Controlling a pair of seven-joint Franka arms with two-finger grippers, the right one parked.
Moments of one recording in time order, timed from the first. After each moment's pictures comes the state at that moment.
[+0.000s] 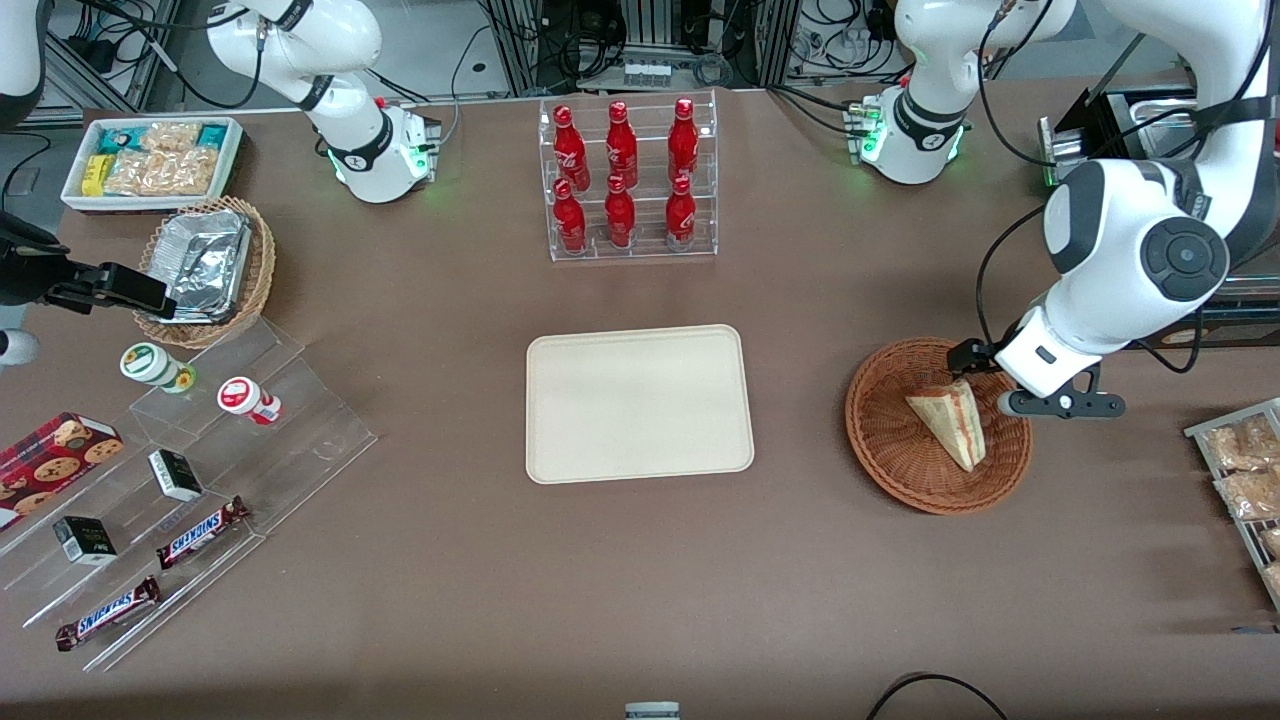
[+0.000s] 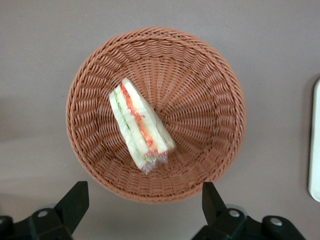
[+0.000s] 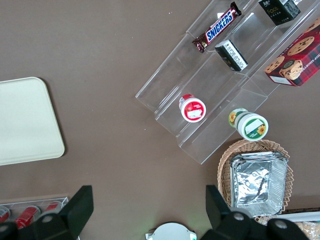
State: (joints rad) arm 0.04 0.10 -0.15 -2.05 0.02 2.11 -0.05
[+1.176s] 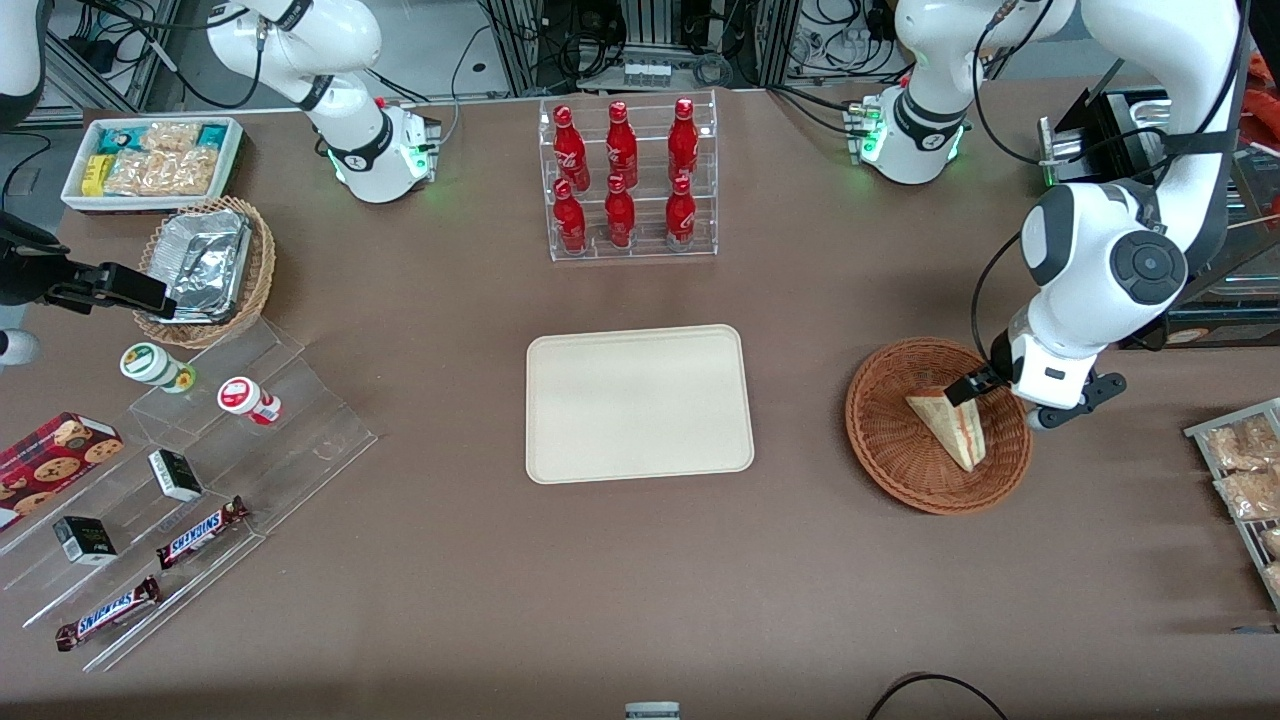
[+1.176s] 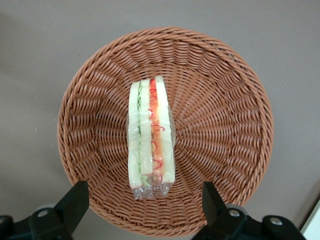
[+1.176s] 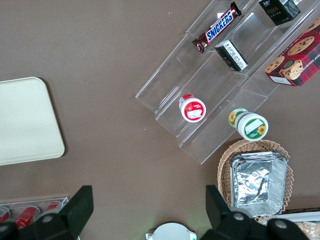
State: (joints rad) arm 0.07 0.13 -0.15 -2.18 0.01 2.31 -0.58
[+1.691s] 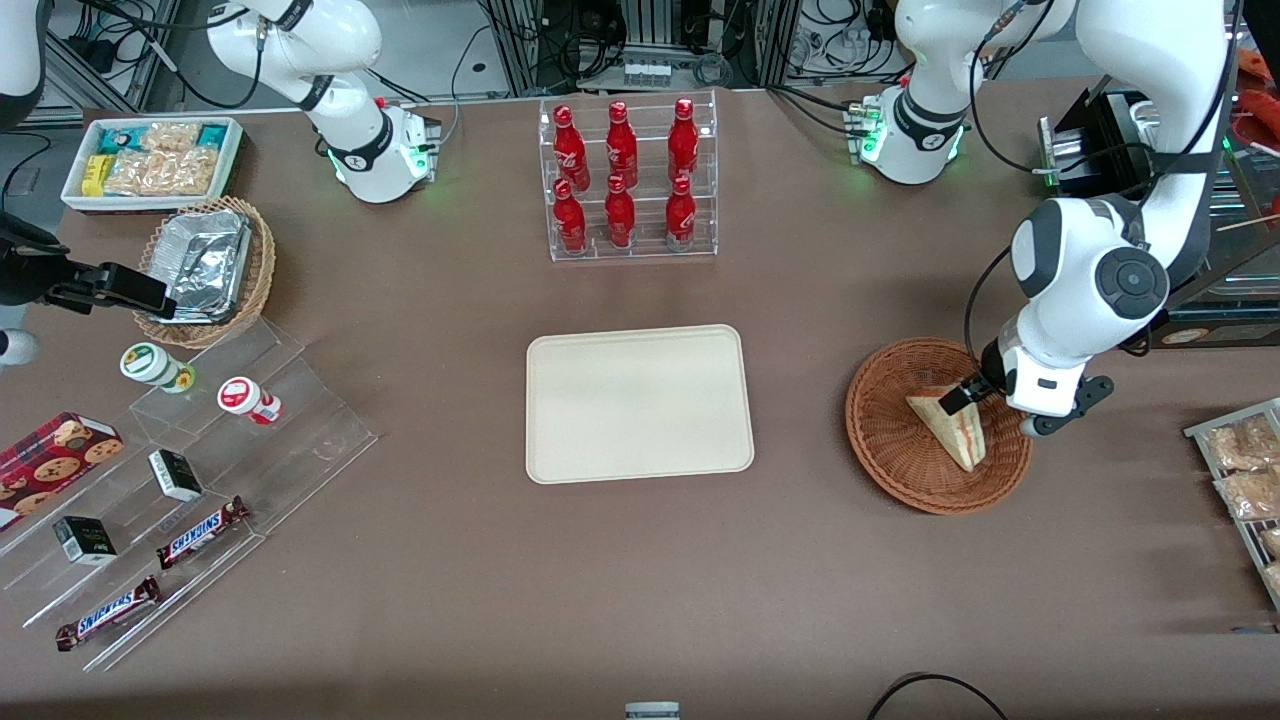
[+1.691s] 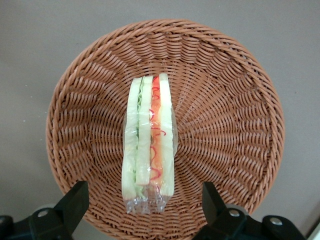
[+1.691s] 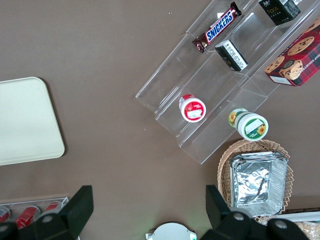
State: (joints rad) arm 0.07 0.18 -0.15 -2.18 0.01 2.36 -0.62
